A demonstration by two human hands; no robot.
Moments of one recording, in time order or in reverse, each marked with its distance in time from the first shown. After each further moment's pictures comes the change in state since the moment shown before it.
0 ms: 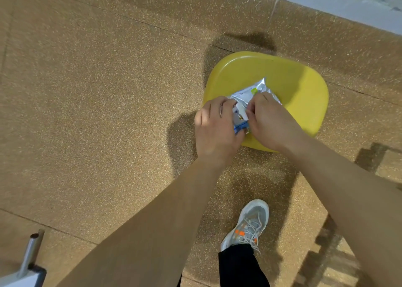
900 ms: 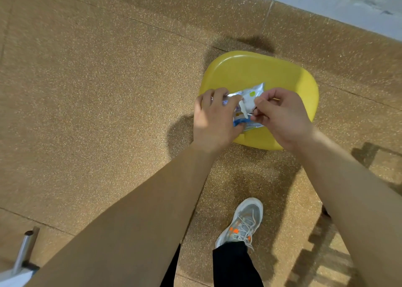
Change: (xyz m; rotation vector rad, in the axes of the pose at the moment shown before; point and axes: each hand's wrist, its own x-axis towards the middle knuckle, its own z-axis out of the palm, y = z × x) left_hand 0.024 0.002 0.003 0.150 -0.100 0.126; right_hand -0.018 0.000 -0.025 1.132 0.185 0.382
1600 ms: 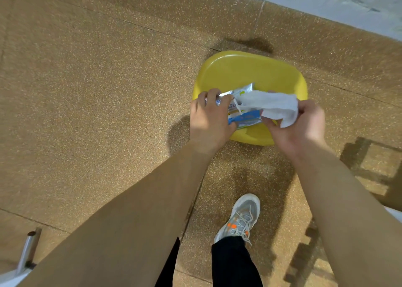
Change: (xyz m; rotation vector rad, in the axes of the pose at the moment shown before) left_hand -0.007 0.011 -0.004 0.021 -0.049 -0.036; right_hand -0.024 0.001 -0.026 0.788 0.284 0.263
